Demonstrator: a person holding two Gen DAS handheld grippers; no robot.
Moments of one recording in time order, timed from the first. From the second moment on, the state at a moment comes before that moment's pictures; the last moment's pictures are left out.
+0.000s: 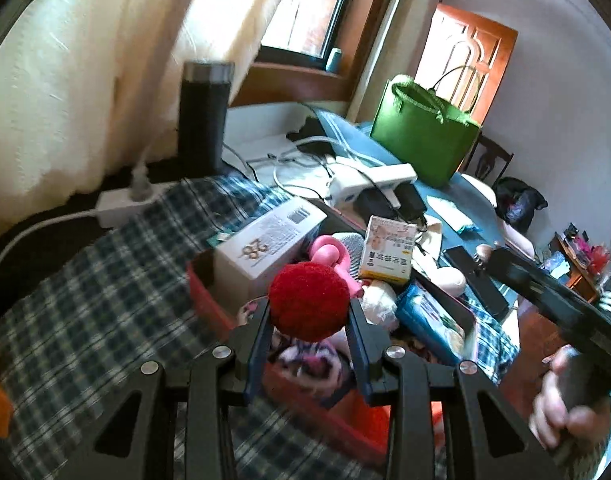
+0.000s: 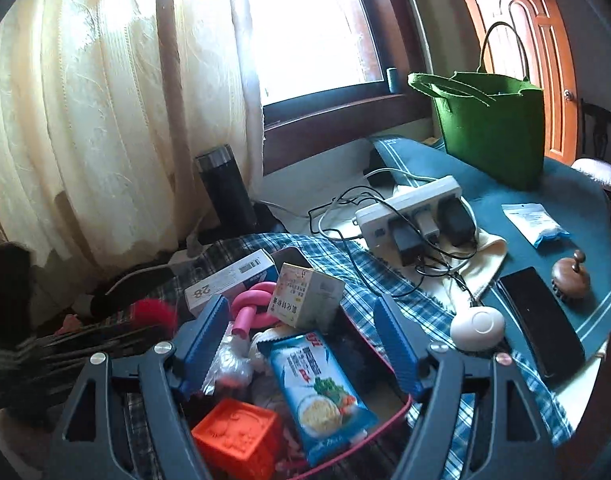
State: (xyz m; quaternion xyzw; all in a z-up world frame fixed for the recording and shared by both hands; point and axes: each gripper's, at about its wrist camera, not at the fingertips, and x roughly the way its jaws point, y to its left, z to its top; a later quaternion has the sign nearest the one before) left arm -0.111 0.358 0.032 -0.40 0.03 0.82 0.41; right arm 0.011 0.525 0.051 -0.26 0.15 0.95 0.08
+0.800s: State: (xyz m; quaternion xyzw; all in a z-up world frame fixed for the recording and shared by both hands) left arm -0.117 0.360 0.023 -0.37 0.05 0.84 0.39; right arm 0.022 0.516 0.046 -0.25 0.17 0.95 0.08
